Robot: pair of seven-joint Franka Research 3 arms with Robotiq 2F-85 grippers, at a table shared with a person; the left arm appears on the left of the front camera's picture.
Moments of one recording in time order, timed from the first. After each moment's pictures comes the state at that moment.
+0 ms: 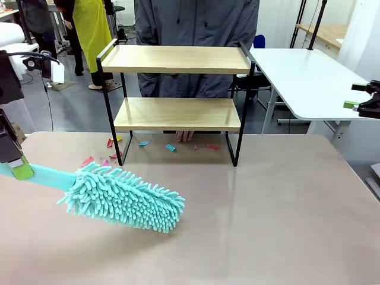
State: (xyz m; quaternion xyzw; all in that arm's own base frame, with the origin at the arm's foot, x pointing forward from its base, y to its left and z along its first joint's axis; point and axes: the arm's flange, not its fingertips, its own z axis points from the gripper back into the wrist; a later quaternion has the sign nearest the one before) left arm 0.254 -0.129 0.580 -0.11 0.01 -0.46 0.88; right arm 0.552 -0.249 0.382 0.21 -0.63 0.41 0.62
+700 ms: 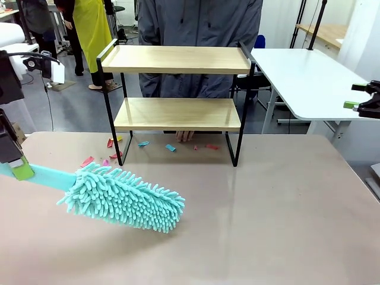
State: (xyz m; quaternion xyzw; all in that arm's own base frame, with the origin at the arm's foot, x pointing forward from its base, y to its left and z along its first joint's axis) left arm 0.254 -0.129 0.580 -0.11 0.01 -0.46 0.88; right arm 0.552 -0.249 0.382 0.21 -0.63 0.41 0.62
